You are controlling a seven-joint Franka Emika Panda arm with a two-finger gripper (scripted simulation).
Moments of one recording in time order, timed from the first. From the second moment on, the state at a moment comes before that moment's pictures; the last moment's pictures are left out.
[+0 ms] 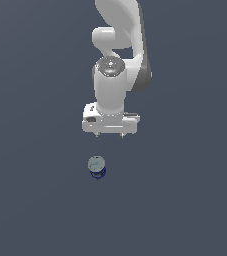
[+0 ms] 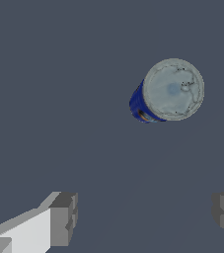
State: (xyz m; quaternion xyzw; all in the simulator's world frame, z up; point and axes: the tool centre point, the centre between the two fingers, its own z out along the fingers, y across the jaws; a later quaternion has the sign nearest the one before) arm -0.003 -0.013 0.173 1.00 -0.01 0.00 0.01
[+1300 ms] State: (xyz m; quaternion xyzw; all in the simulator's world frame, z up) arm 0.005 0.011 0.174 1.00 0.06 0.00 0.01
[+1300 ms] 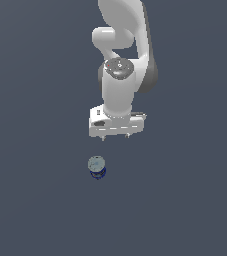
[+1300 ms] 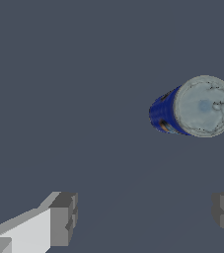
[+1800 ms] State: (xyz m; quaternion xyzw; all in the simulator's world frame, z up) arm 0.033 -0.011 0.160 0.99 0.16 0.00 0.01
